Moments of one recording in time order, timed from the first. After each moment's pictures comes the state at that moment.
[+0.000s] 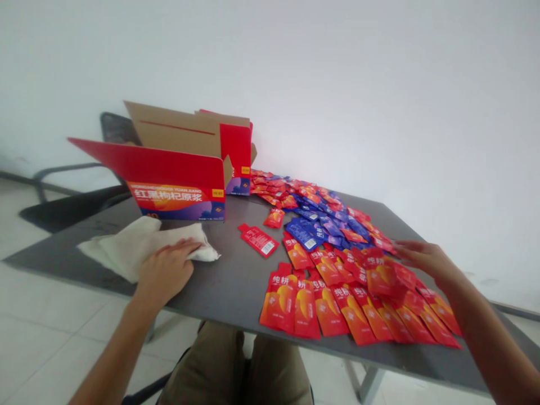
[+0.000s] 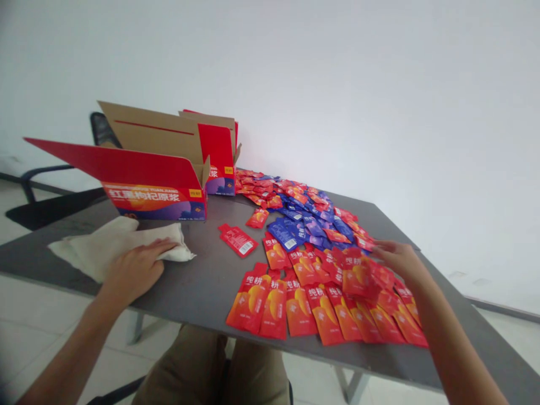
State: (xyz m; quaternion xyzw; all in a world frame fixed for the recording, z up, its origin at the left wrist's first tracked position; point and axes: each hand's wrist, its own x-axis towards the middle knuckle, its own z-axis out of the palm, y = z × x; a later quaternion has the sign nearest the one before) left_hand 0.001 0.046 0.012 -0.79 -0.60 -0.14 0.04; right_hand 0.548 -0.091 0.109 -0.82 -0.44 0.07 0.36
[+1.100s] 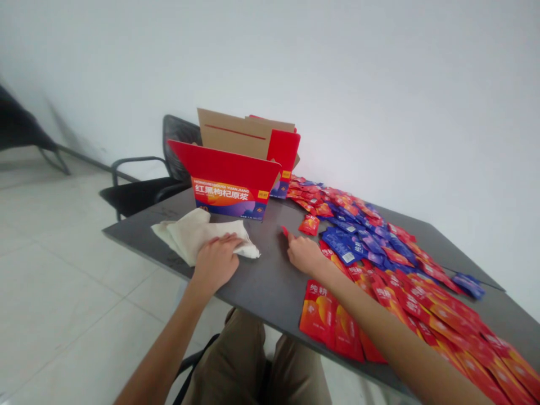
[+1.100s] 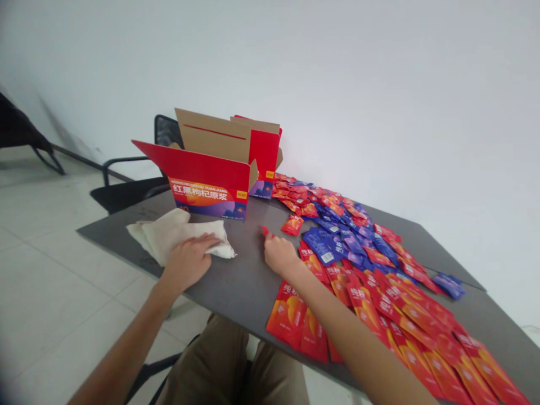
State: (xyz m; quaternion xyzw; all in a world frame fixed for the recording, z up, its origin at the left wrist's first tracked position) left_hand 0.003 0.042 0.015 -0.79 -0.57 -0.21 0.01; right_hand 0.234 0.053 0.050 -0.67 -0.75 0.04 0.00
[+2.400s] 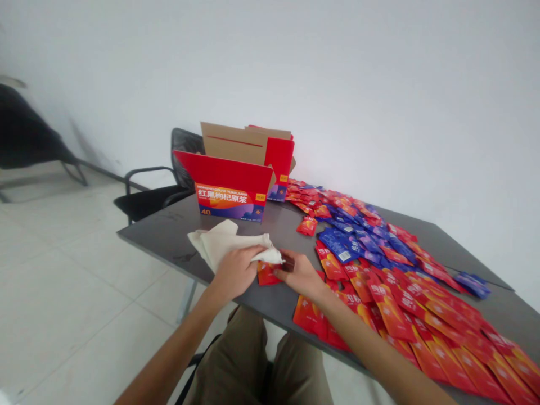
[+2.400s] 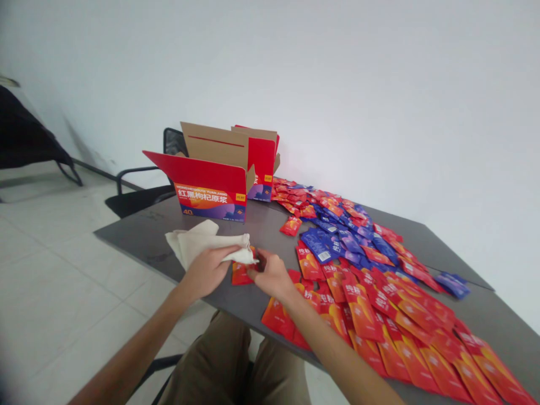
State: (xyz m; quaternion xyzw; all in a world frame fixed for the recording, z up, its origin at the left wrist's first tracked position) left_hand 0.038 0.016 0.028 -0.82 -0.49 -0.27 -0.13; right_hand 0.229 0.007 0.023 -0.55 -0.66 0.38 0.34
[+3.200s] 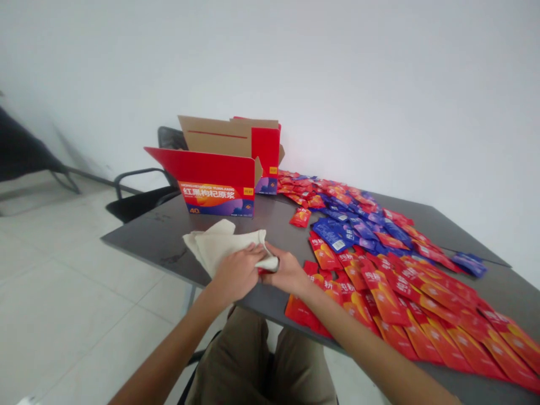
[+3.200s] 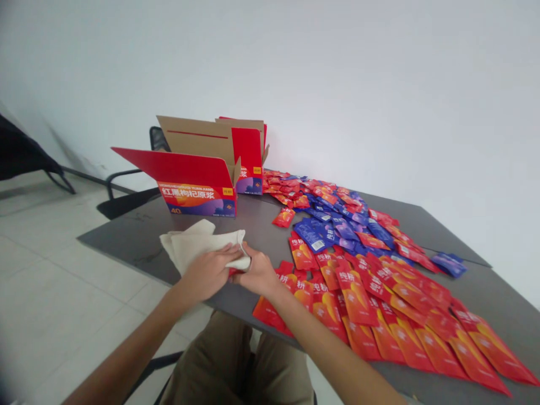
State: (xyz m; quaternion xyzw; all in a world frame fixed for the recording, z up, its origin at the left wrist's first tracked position) left_hand 0.059 0.013 0.023 -0.88 -0.45 -0.13 -0.06; right_hand 0.222 0.001 0.020 -0.54 -0.69 0.35 0.32
